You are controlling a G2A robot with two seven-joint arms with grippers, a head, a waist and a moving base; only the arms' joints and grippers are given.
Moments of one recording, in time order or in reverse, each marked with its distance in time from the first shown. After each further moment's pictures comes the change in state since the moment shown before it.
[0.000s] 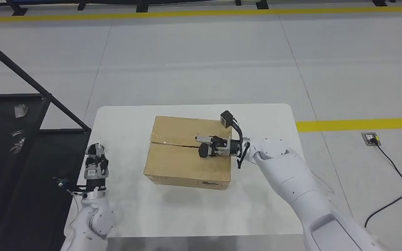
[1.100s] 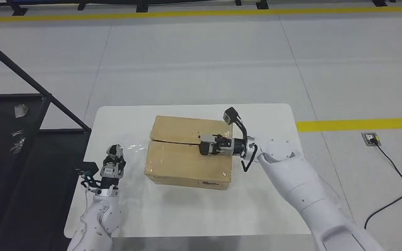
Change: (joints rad) left arm -0.074 -0.005 0.079 0.139 0.134 0.004 -0.041; right arm -0.086 0.087 0.027 -0.249 -0.010 0.024 -0.049
